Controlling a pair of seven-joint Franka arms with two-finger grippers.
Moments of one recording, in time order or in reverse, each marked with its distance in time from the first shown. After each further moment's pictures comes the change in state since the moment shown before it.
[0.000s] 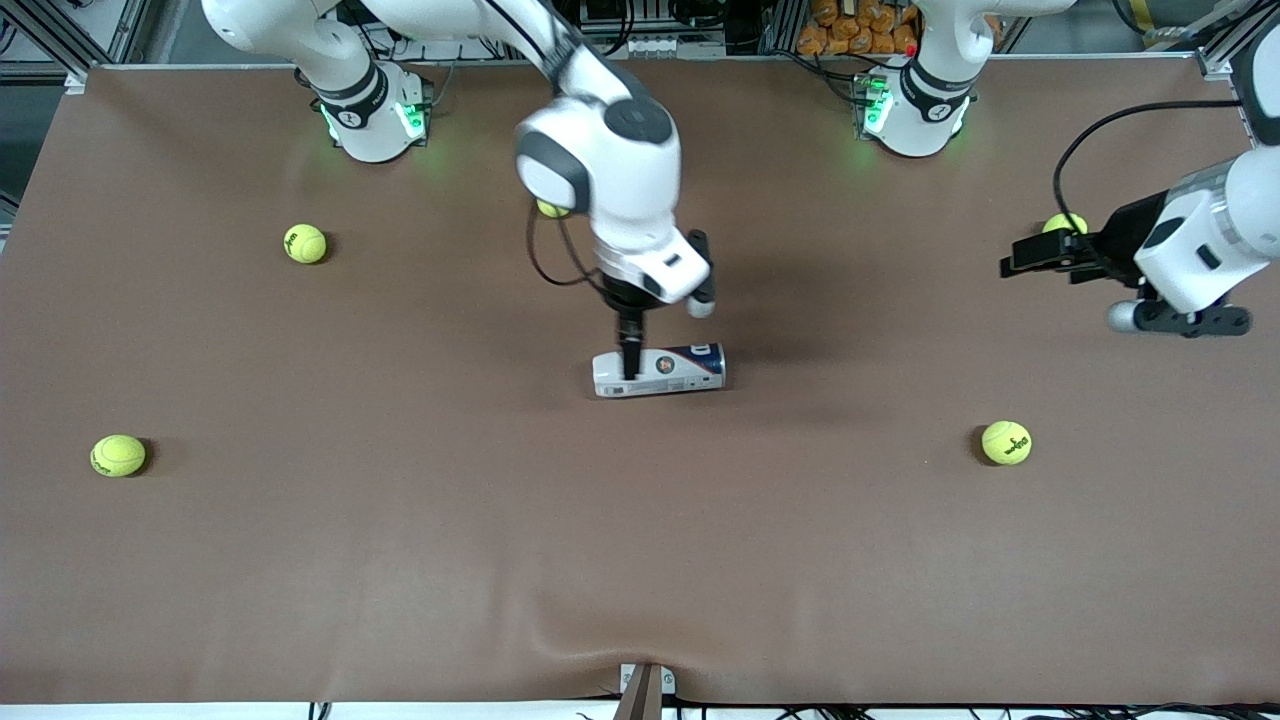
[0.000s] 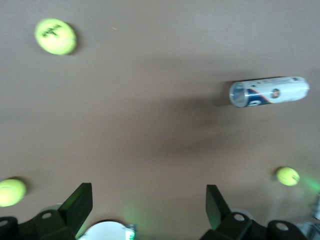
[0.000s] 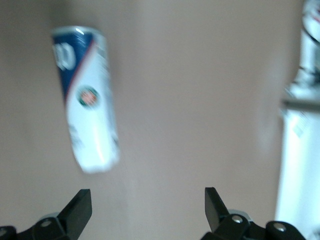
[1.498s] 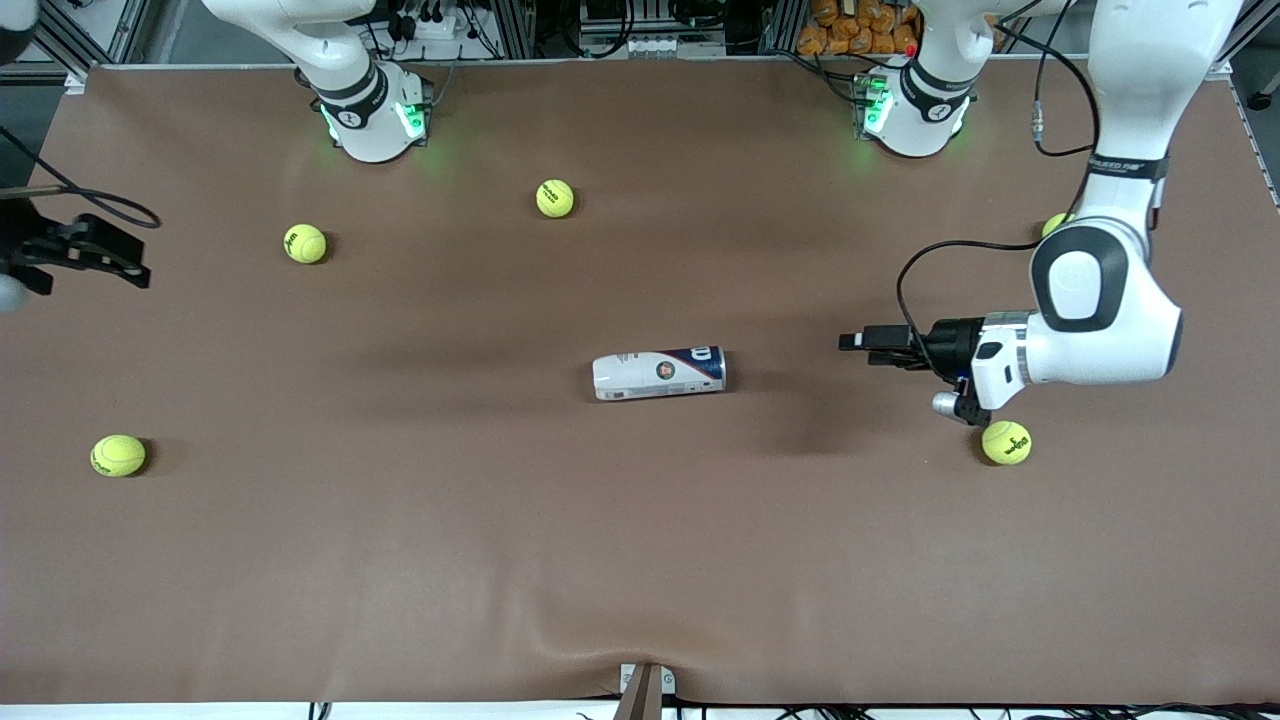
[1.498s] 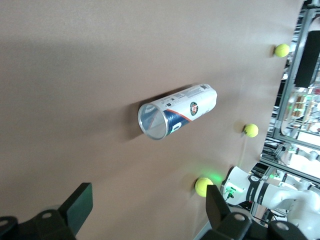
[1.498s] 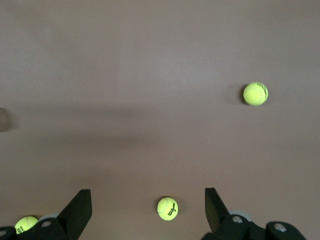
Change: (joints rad) left arm 0.001 0.251 -0.054 -0.342 -0.662 0.416 0.544; right arm -0.788 -0.402 -0.014 -0.022 0.274 -0.573 0.522
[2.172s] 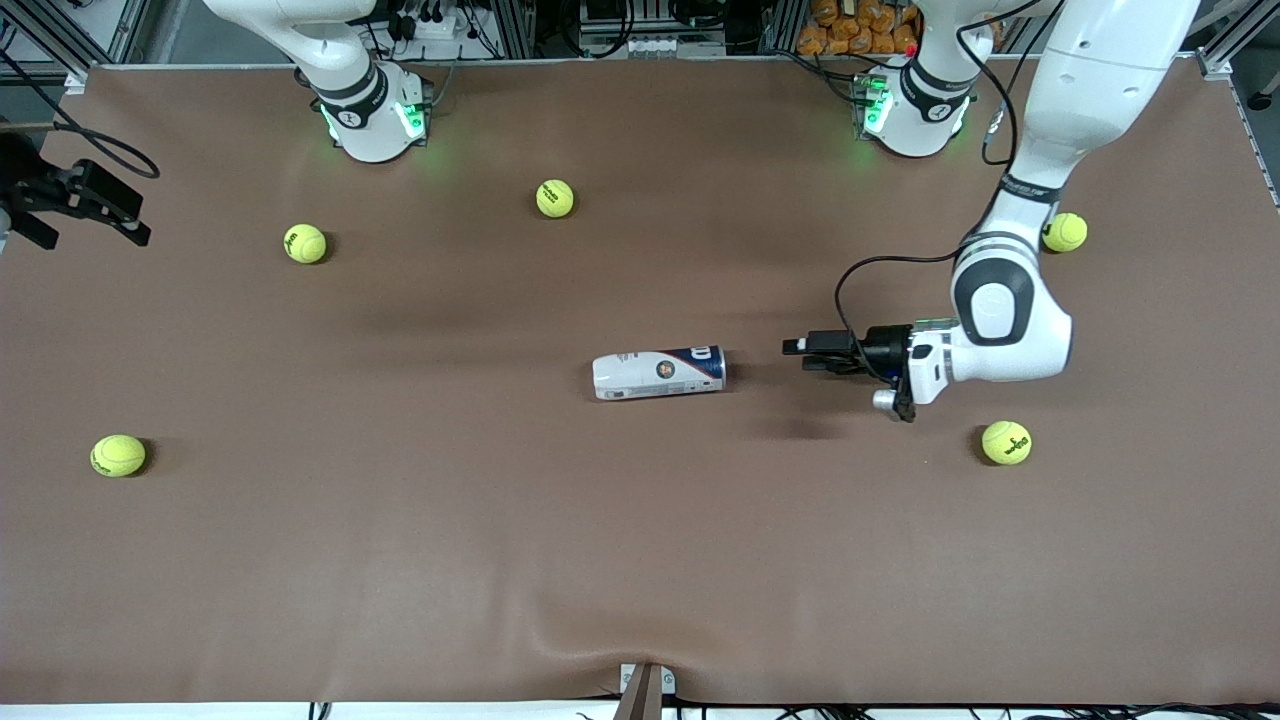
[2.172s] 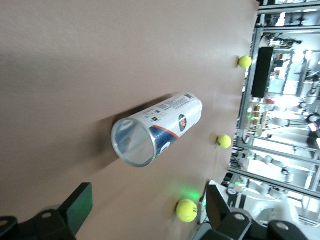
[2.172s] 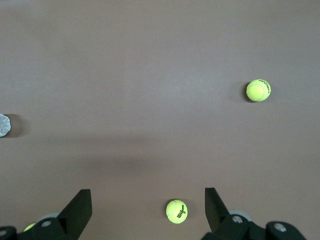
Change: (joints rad) left arm -0.014 0.130 -0.103 -0.083 -0.323 0.118 0.235; right arm -0.009 -0.209 0.018 -0.226 0.018 0.115 0.034
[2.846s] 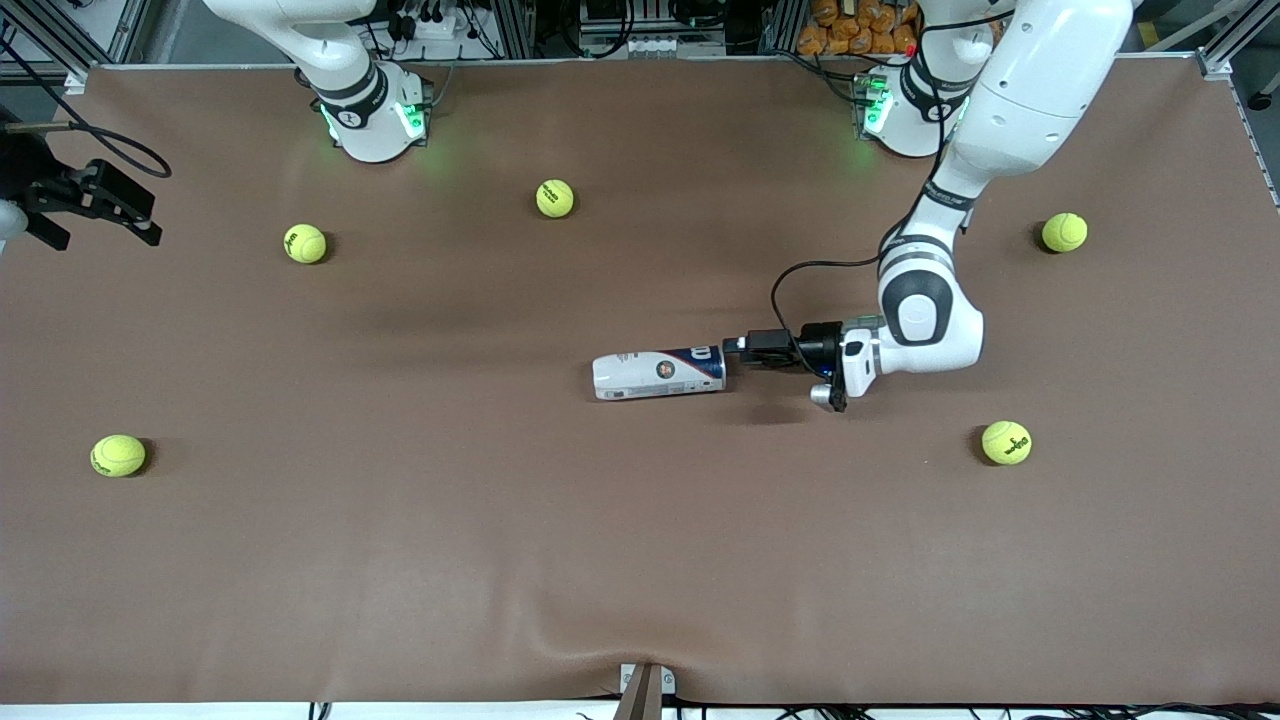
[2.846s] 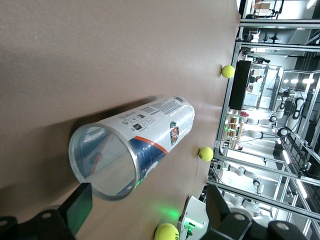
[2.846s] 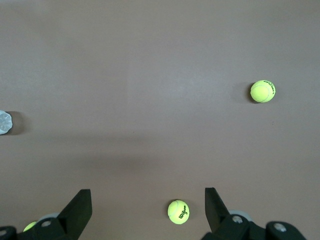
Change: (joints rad) left arm -0.135 0.096 -0.012 0.001 -0.265 0.067 0.102; right arm 0.002 -0.001 0.014 -0.016 0.002 0.011 0.000
